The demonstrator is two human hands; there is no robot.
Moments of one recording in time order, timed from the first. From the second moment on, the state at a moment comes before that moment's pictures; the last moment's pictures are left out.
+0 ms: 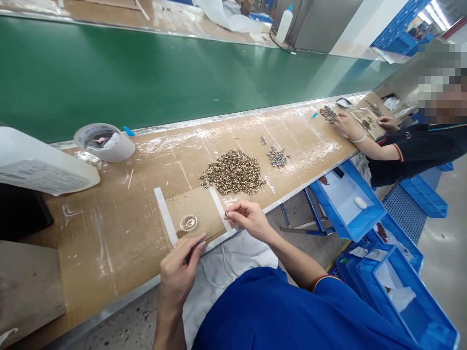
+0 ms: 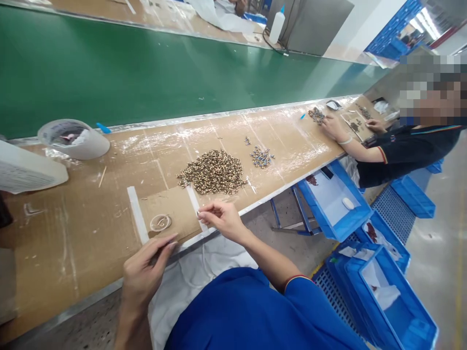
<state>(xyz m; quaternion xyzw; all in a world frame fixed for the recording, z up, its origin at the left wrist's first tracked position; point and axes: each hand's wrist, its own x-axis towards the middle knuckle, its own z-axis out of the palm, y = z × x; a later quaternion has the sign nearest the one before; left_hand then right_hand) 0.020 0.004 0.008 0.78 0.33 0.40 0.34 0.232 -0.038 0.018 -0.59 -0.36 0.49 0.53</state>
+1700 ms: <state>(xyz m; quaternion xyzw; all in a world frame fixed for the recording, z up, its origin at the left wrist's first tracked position) 0.011 -0.006 -0.003 0.80 0.34 0.30 0.40 0.190 -0.056 0.004 -0.55 -0.55 0.48 0.40</state>
